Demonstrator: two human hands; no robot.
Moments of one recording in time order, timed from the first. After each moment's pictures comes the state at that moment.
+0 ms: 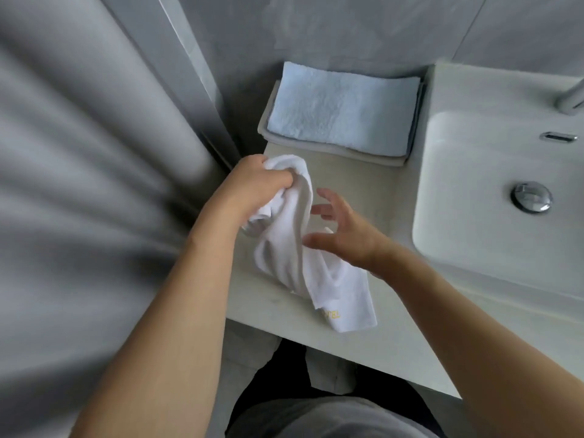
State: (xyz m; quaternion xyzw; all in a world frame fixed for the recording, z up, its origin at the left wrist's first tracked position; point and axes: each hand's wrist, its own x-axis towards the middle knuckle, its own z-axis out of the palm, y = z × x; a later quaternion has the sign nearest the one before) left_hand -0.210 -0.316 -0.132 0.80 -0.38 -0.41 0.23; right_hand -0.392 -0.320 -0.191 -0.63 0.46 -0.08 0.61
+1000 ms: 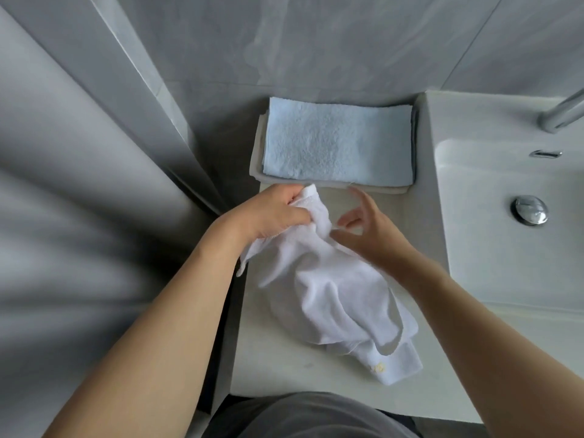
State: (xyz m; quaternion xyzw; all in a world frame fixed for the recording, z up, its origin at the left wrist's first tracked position) left_hand -0.133 -0.405 -0.173 0.60 -0.57 -0.55 0.14; right_hand -0.351 -0.393 -0.221 -0.67 0.59 -0.16 0.42
